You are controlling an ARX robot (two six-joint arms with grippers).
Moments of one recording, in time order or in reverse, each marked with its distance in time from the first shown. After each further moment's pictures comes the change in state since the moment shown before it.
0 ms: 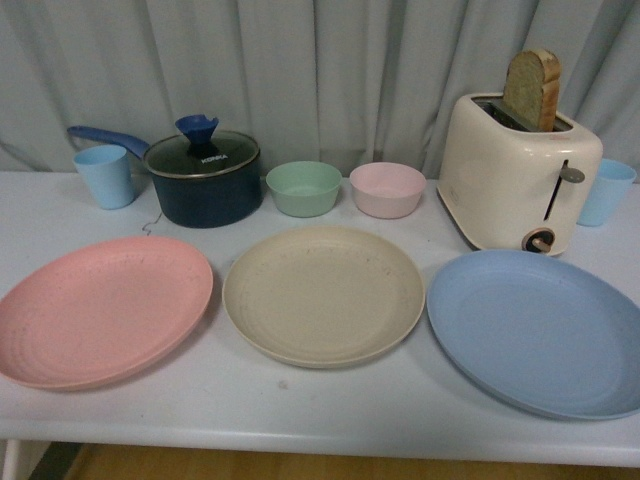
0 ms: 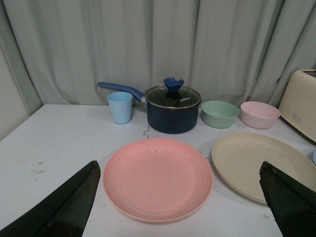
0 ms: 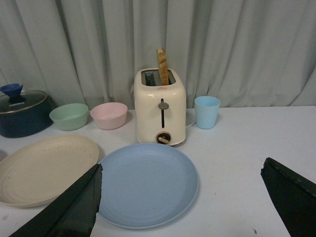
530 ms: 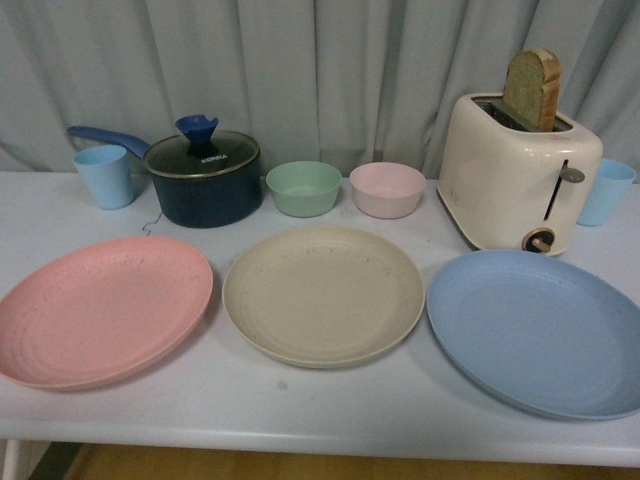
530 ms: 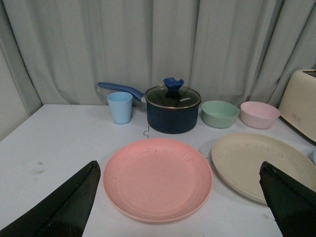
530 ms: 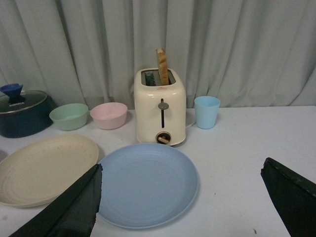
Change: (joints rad) left arm 0.000 0.000 0.000 0.000 0.000 0.000; right arm 0.000 0.000 0.000 0.000 0.000 0.000
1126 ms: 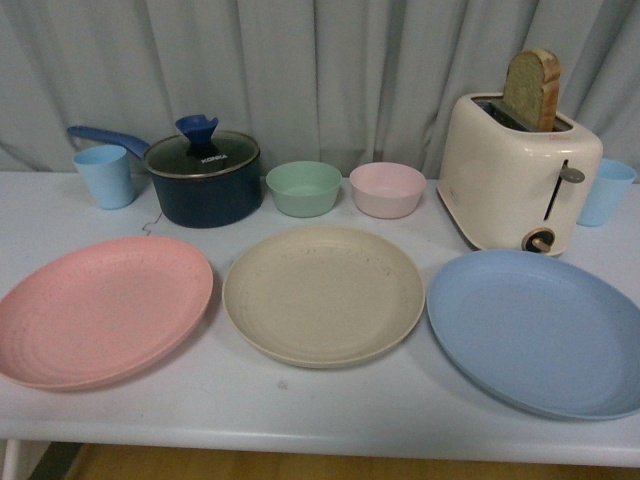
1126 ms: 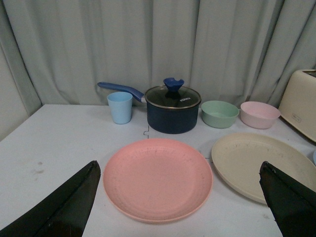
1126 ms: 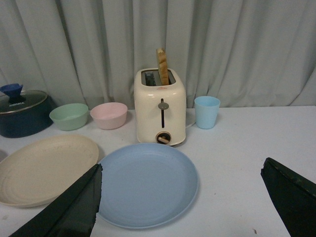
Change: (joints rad) left arm 0.000 0.000 0.000 0.000 0.000 0.000; right arm 0.000 0.000 0.000 0.000 0.000 0.000
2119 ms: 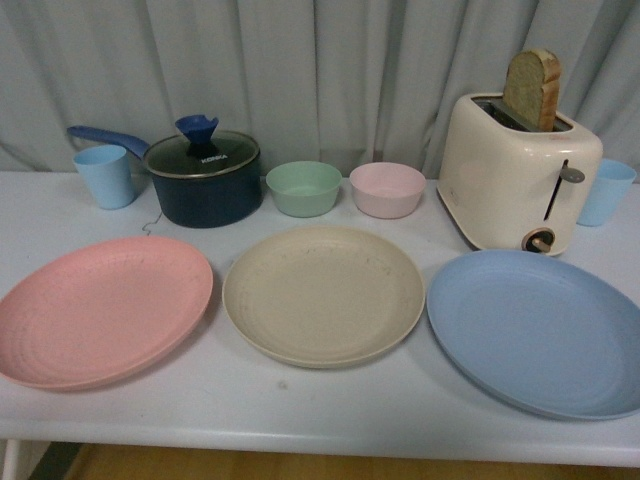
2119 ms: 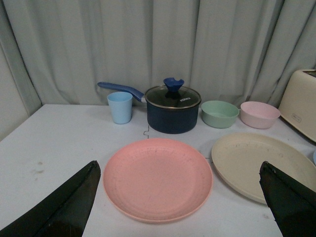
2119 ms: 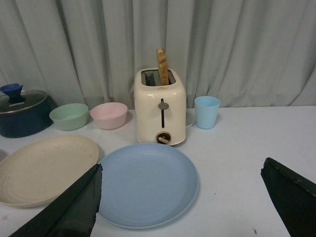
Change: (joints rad) left arm 0.000 0.000 0.000 0.000 0.000 0.000; right arm 0.000 0.000 0.000 0.000 0.000 0.000
